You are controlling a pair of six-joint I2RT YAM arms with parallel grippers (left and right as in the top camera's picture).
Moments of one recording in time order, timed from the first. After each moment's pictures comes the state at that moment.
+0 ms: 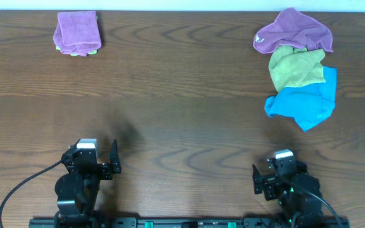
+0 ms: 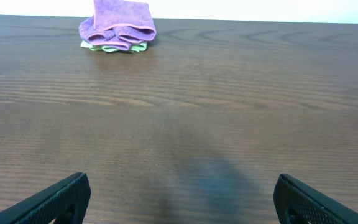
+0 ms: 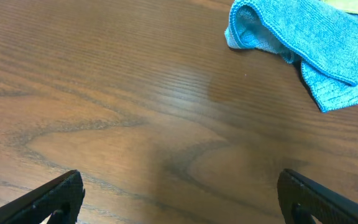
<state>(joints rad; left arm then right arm) 0.03 0.01 0.14 -0.47 0.07 -0.01 0.17 0.01 0.21 -0.85 0.03 -0.10</state>
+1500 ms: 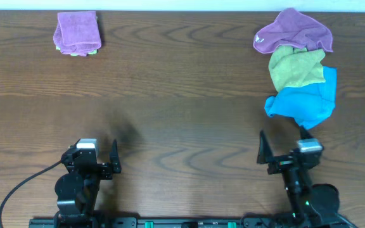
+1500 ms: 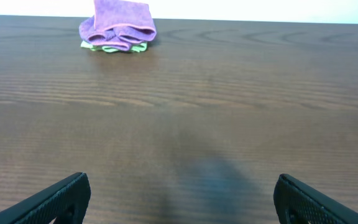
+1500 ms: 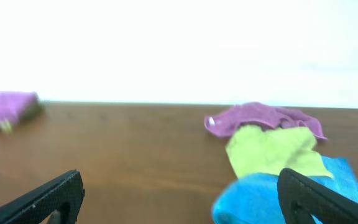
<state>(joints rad) 0.03 0.01 0.14 -0.47 0.07 -0.01 0.17 0.01 0.19 -0.18 0.03 0.10</state>
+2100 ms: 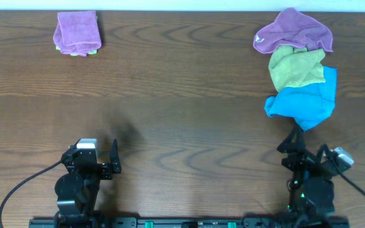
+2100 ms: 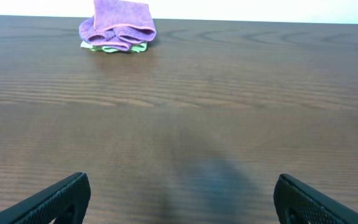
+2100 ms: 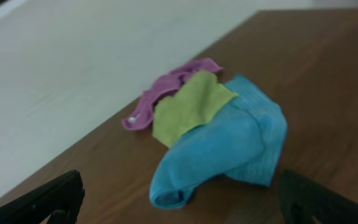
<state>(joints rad) 0.03 0.01 0.14 -0.47 0.07 -0.01 0.16 0.09 0.19 -0.31 0.50 0.64</state>
